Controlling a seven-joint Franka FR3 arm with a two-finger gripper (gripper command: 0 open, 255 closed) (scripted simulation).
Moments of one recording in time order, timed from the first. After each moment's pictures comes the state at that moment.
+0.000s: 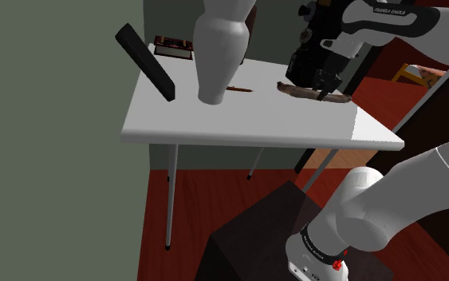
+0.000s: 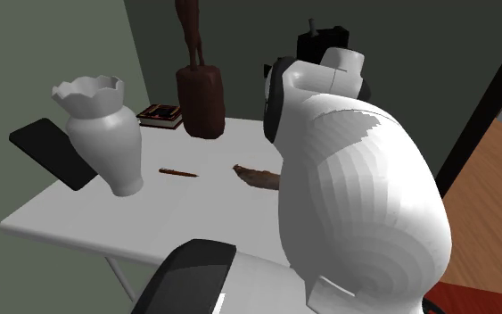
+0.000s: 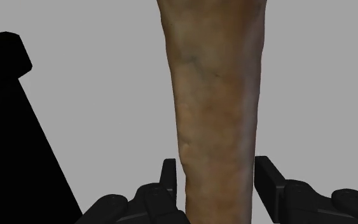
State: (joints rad) arm 0.28 -0.35 -0.88 -1.91 -0.11 1.56 -1.57
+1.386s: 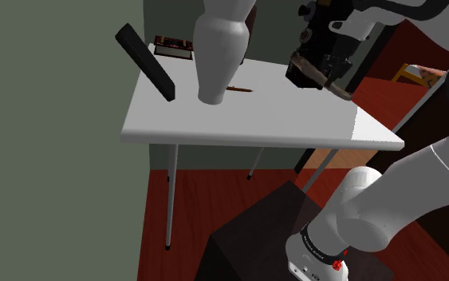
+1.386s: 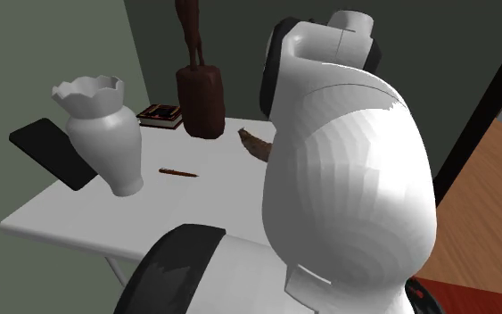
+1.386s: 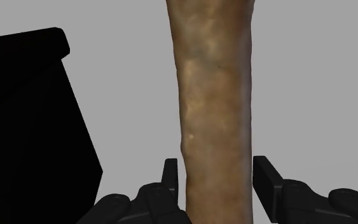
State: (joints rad) arm 0.30 -0.30 -0.89 -1.72 -0.08 1.40 -1.58
